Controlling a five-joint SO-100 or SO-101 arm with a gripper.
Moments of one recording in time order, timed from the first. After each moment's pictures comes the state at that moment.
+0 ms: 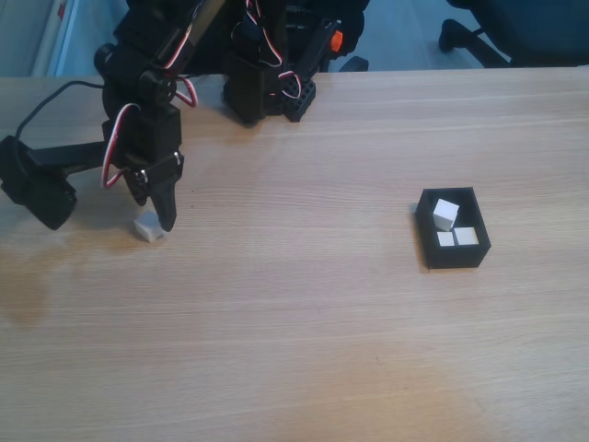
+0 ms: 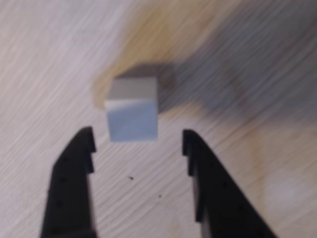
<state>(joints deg) 37.9 94.7 112.1 54.8 -77.8</state>
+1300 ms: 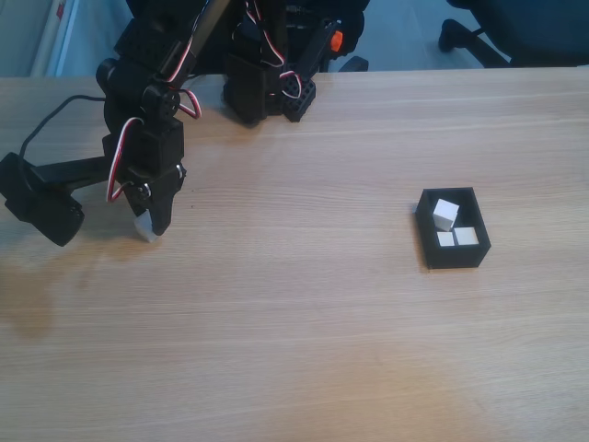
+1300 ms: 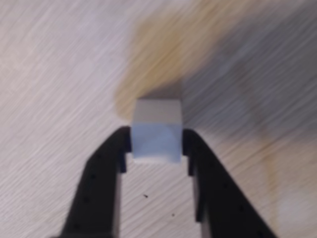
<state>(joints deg) 35.3 91.6 110.5 52.1 -78.1</state>
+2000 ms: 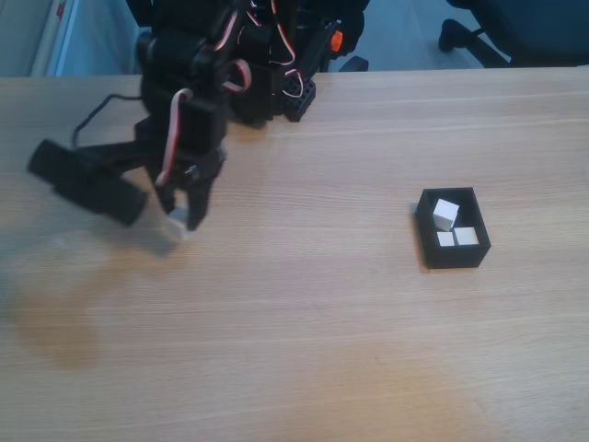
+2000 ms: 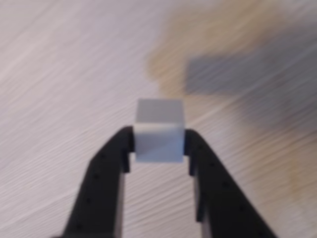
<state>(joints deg) 21.3 105.6 108.6 60.6 -75.2</state>
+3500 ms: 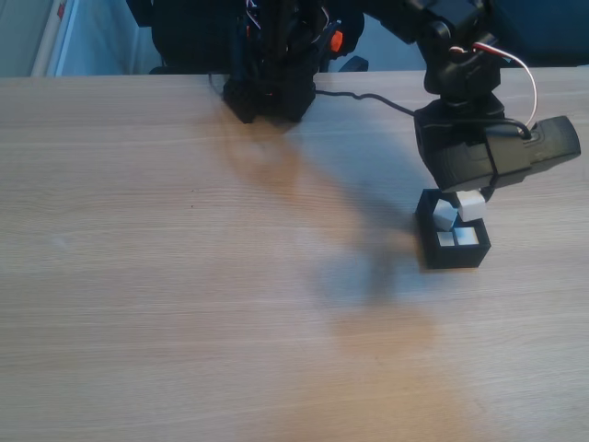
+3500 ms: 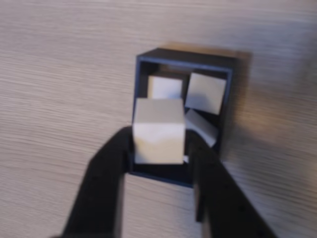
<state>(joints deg) -41.0 94.2 92.2 55.9 -49.7</state>
